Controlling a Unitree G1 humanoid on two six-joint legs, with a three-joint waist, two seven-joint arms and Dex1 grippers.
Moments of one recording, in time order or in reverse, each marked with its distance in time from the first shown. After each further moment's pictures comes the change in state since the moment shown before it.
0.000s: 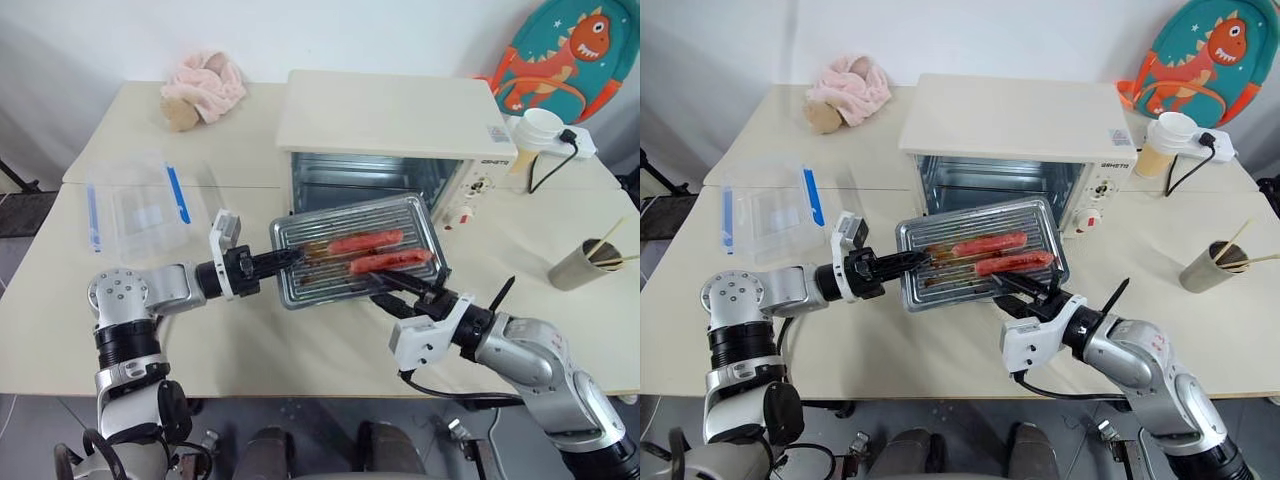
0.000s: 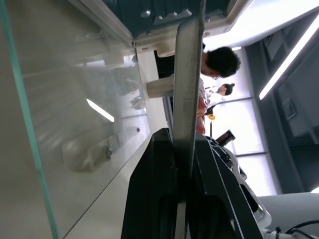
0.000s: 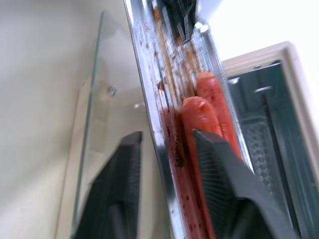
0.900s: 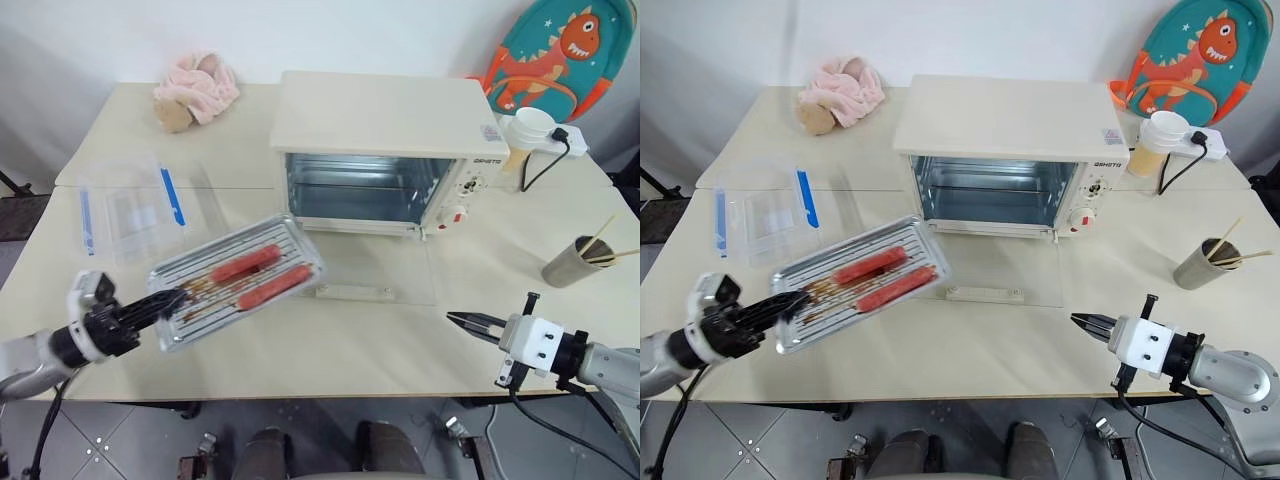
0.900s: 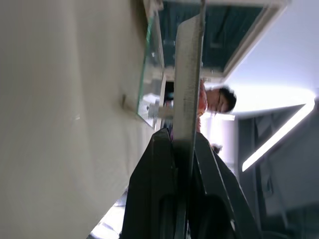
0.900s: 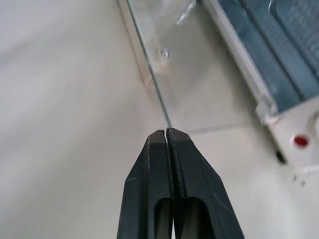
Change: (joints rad) left arm 0.612 0.561 0.033 0.092 -0.643 -0.116 -0.030; right arm 0.251 -0.147 -0.283 0.398 0.577 -0.106 0.265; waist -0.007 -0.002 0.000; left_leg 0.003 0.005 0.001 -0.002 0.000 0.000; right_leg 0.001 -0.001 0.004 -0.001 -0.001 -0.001
